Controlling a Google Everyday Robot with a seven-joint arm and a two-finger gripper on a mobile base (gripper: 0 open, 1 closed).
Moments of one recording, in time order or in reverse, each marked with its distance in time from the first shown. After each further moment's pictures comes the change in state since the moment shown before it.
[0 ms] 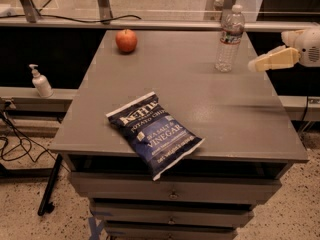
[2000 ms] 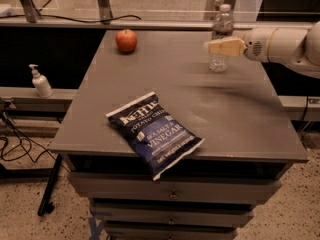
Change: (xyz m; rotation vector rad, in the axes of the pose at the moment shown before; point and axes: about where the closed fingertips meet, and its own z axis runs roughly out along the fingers) arm -0.051 0.032 0.112 -0.097 -0.225 0.188
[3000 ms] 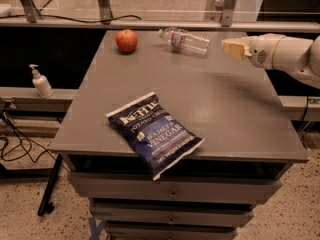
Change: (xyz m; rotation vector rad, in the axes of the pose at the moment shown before) arm 0.013 -0.019 -0.011 0.076 -0.033 -0.073
